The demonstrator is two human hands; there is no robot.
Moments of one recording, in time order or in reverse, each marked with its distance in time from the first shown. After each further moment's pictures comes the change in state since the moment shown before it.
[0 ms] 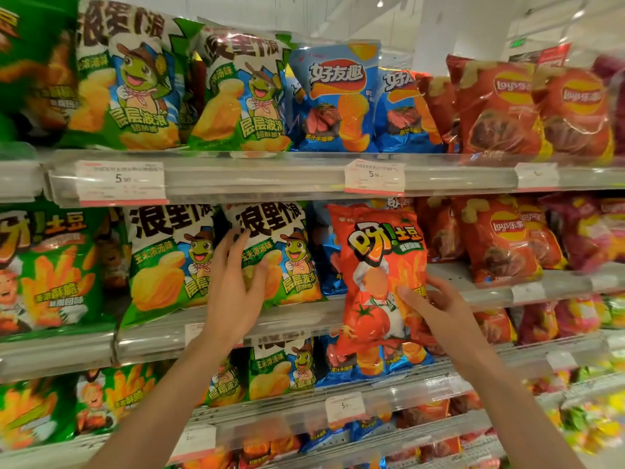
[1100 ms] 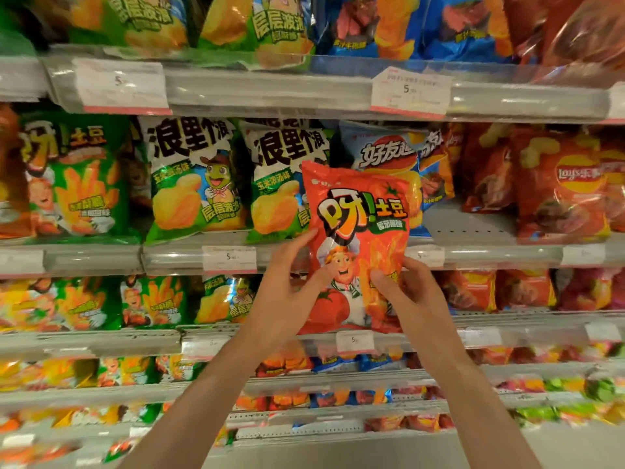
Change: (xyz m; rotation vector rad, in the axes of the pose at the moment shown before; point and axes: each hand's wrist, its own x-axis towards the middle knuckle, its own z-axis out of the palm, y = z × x) left_hand -0.101 0.055 0.012 -0.364 -0.301 -0.314; right_hand -0.053 0.027 0.053 0.184 -0.164 0.015
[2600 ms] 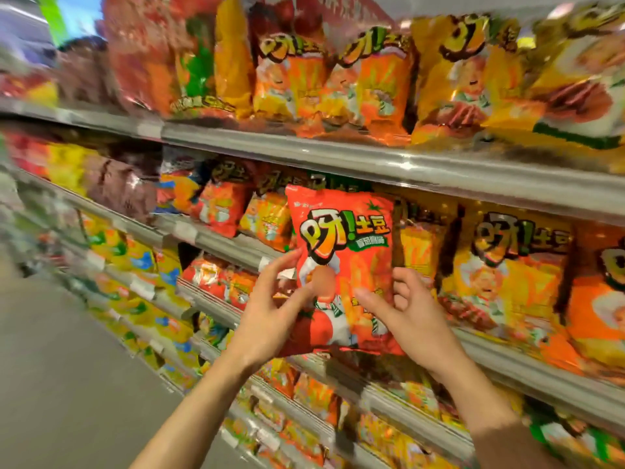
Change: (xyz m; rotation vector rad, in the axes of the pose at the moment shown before) left_hand -0.141 -0.157 -0.823 0.081 0.585 0.004; right_hand -0.096 -0.062 0.851 -0.068 -0.722 -0.199
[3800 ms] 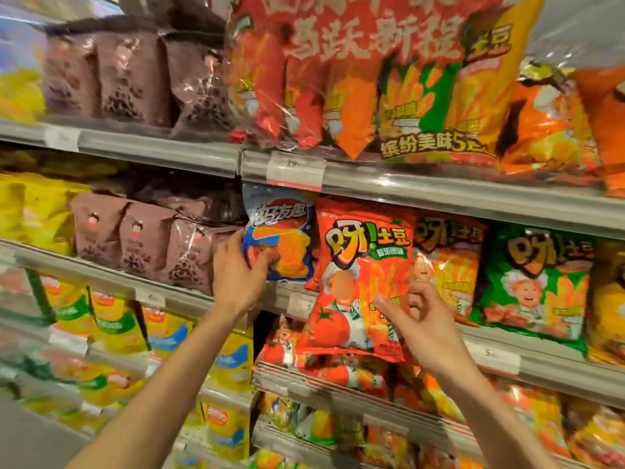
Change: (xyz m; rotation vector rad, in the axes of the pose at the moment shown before) left_hand 0.315 -0.183 -0.393 0.415 0.101 0.003; right_hand 0.185 -0.053 0.369 -0.120 0.387 0.038
